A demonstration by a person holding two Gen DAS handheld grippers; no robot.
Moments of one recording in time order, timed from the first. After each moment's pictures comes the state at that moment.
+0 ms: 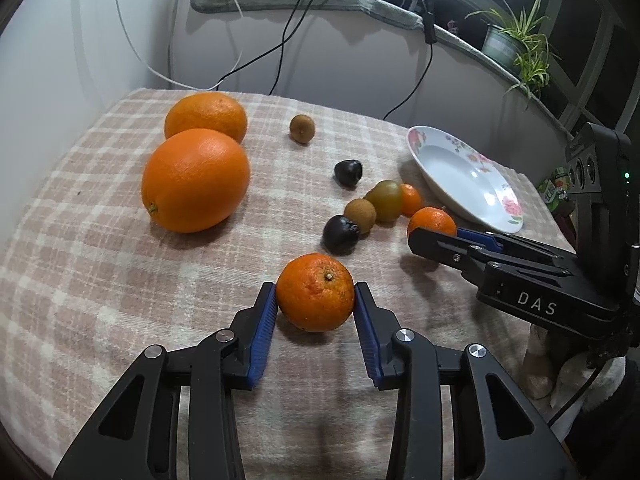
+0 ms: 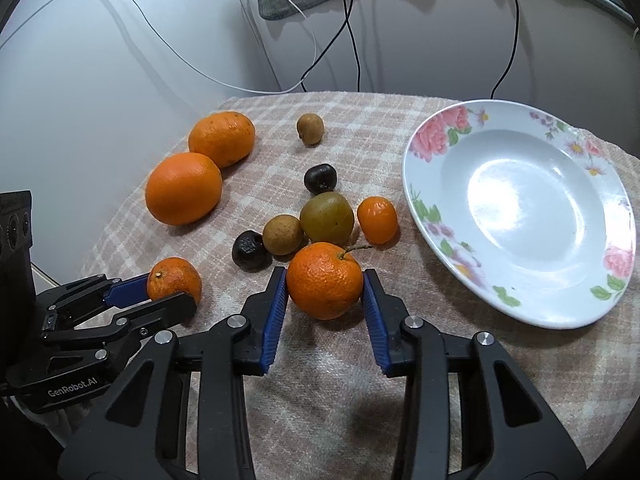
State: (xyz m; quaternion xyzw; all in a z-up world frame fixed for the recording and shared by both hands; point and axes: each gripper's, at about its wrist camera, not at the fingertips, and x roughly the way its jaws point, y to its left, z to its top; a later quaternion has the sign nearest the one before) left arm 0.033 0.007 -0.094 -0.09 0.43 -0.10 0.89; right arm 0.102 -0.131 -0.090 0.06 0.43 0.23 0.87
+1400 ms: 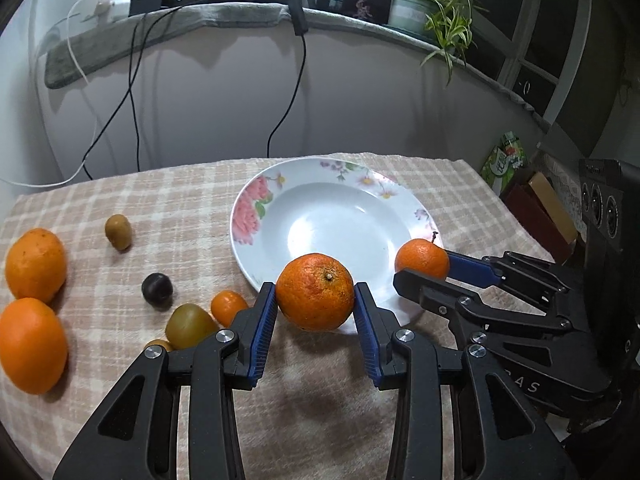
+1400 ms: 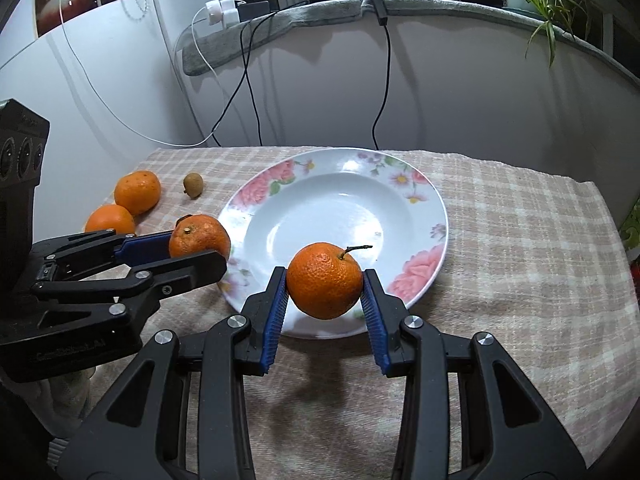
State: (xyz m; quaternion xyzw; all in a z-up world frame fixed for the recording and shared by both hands) left arm 0.105 -0.122 -0.065 -0.01 0.40 -0.21 0.89; right arm 0.100 -0.245 -0.069 0.05 0.39 0.13 0.91
